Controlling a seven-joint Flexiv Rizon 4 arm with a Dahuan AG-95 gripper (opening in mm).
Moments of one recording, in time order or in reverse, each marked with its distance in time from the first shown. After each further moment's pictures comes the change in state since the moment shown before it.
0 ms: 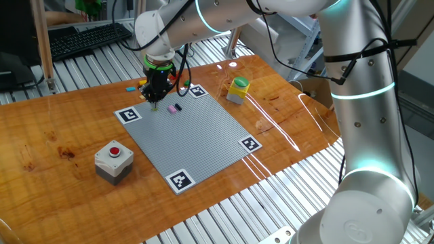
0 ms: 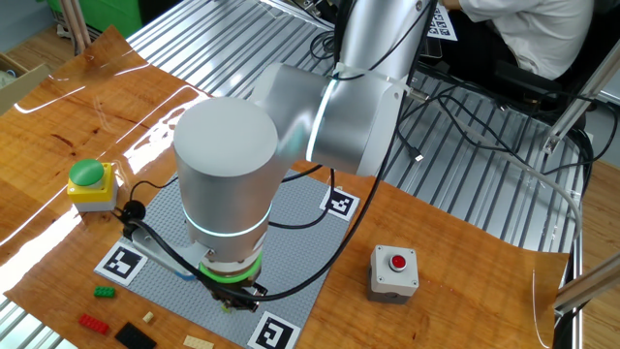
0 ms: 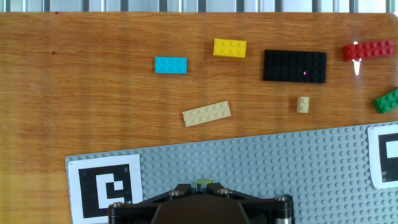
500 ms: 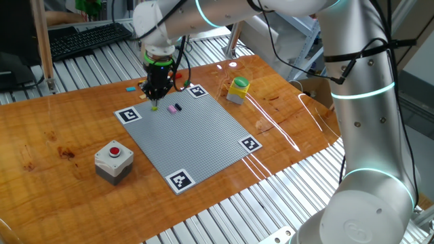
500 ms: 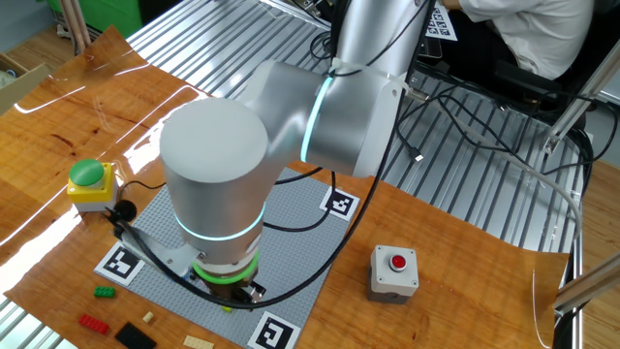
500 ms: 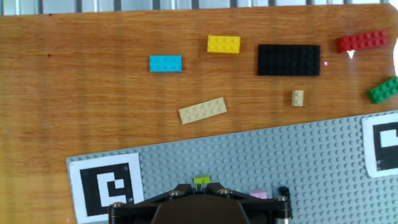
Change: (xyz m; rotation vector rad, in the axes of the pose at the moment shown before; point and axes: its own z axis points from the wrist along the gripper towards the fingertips) arm 0.001 -0.001 -0.016 -0.007 0.040 0.038
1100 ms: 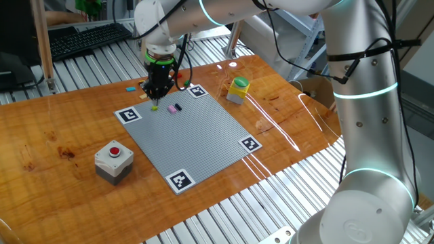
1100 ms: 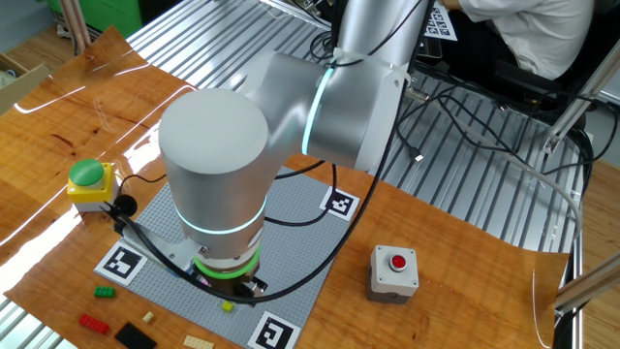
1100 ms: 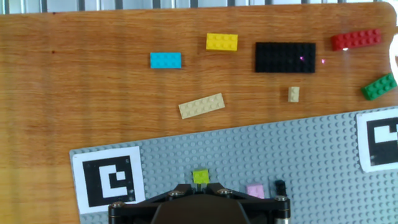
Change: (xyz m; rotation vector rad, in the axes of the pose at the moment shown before) arm 0.000 0.000 0.004 0.007 -0.012 -0.021
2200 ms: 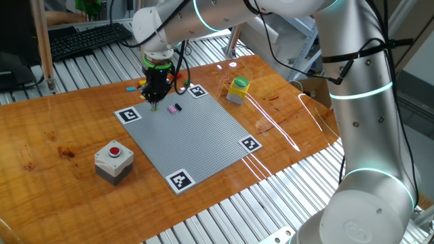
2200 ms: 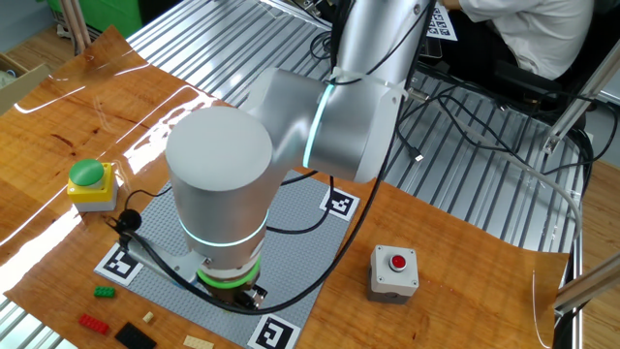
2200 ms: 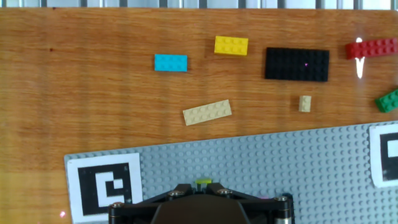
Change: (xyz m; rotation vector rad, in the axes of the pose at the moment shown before) arm -0.001 0.003 0.009 -0.005 0.010 -0.017
